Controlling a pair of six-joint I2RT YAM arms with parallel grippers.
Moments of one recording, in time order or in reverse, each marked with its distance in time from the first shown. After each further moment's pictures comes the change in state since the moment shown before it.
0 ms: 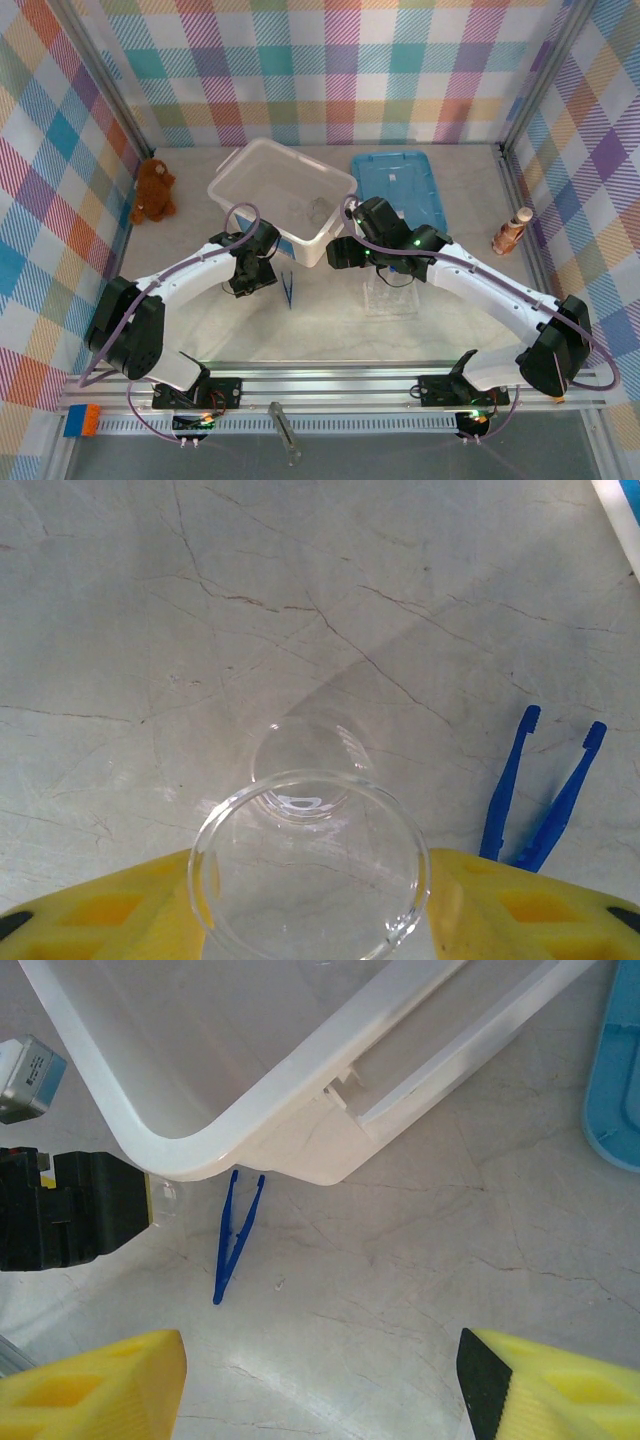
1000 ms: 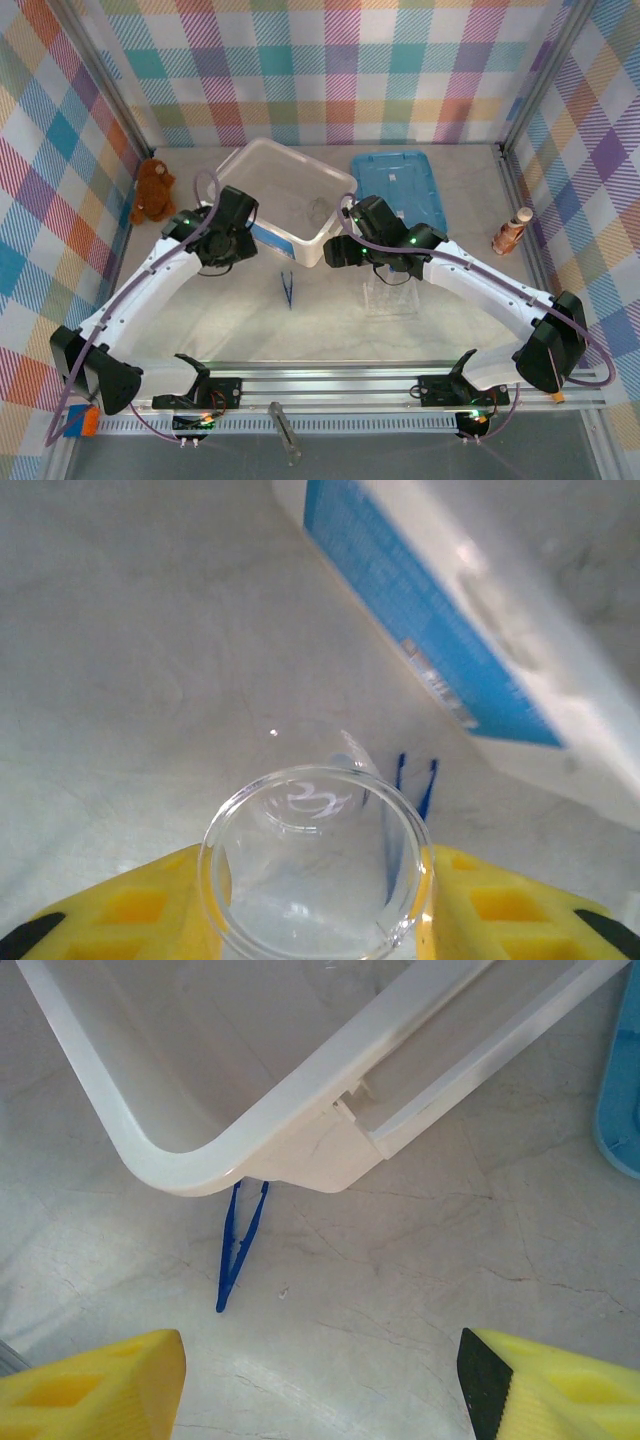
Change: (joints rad) left arm 0.027 -0.195 0.377 -0.333 -0.122 0.132; right arm 0.000 0.027 0.013 0.018 -0.004 -0.001
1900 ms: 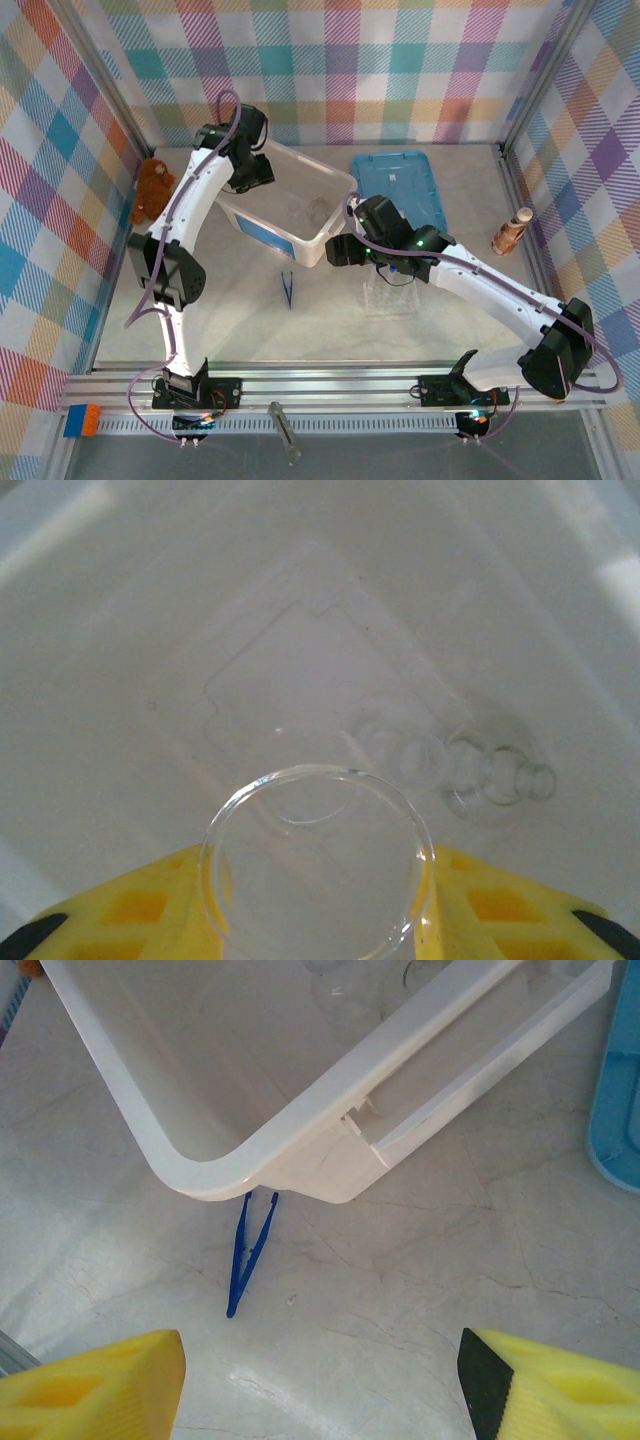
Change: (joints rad) left arm 0.181 0.714 0.813 -0.097 0.170 0.187; right arm 0.000 -0.043 -0.012 0.009 0.004 0.001
